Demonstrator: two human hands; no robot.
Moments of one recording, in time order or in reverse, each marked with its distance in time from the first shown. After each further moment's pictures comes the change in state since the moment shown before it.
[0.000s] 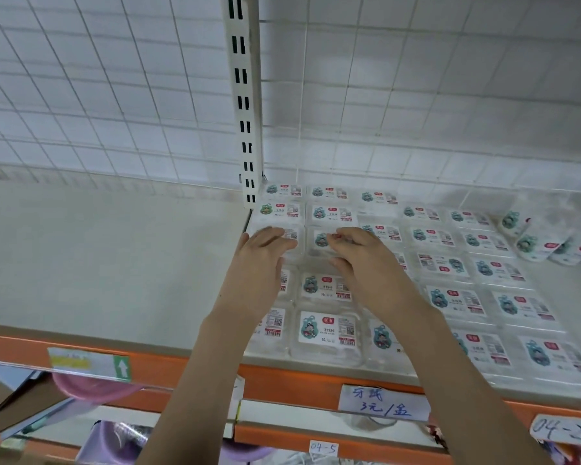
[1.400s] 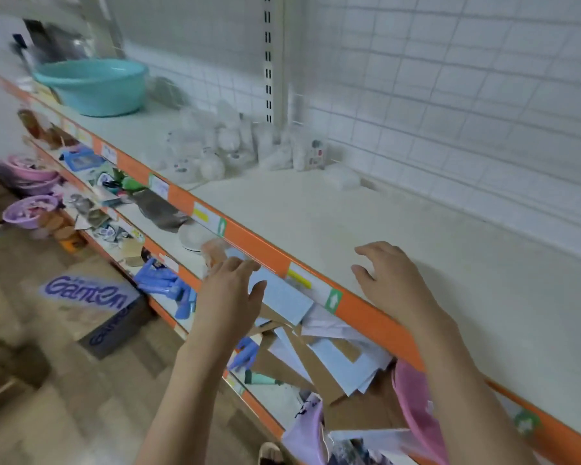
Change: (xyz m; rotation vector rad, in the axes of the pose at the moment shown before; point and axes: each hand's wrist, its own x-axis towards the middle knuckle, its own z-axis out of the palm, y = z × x) left_hand -0.265 -0.469 -0.381 0.287 0.177 -0.765; right_hand 0.200 -0.551 0.269 0.133 -0.314 -0.232
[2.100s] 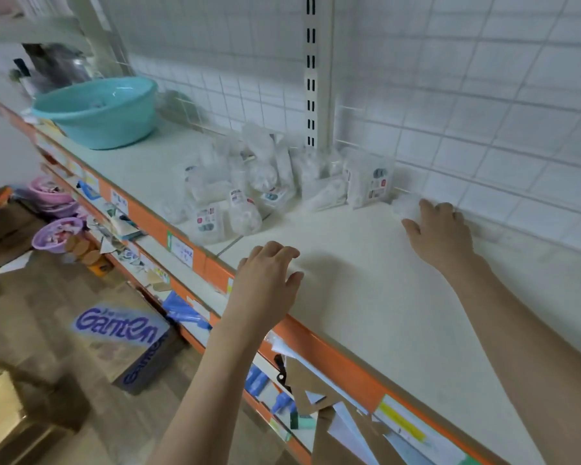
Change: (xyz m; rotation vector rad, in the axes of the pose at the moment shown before) left_hand 0.196 -0.068 0.007 0.092 -0.134 0.139; right_hand 0.247 0.025 0.057 -0.183 0.014 0.376
